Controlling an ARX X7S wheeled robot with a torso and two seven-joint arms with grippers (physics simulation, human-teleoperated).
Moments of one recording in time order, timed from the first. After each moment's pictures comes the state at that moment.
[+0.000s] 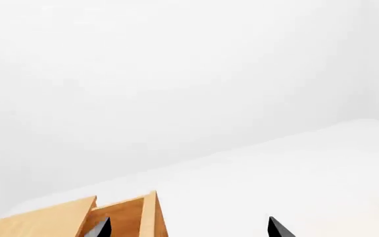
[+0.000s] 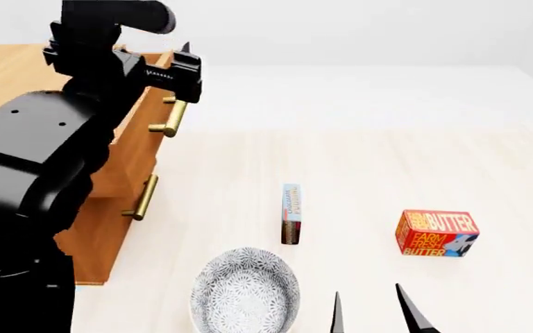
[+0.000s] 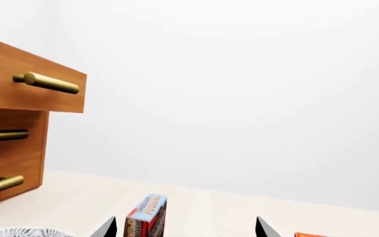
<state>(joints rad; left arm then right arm) -1.11 -0.29 0.22 0.15 -0.33 -1.07 -0.03 -0.20 0.30 -0.34 0.14 0.01 -0.74 0.32</state>
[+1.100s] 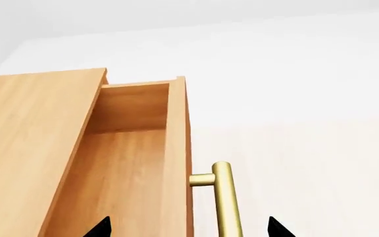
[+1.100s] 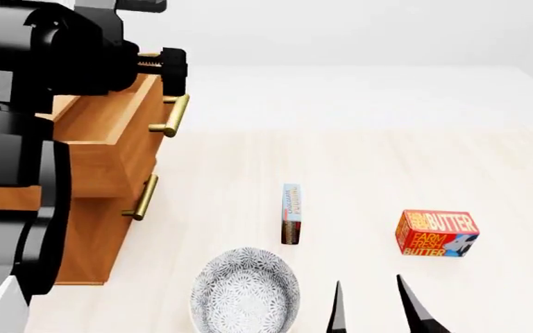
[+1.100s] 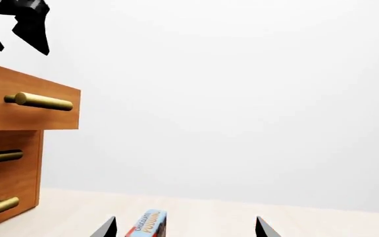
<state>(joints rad) -1.60 -0.18 0.27 -0.73 -0.30 -1.31 -0.02 -0.16 0.30 -0.36 0.15 0.05 -0.76 0.33</state>
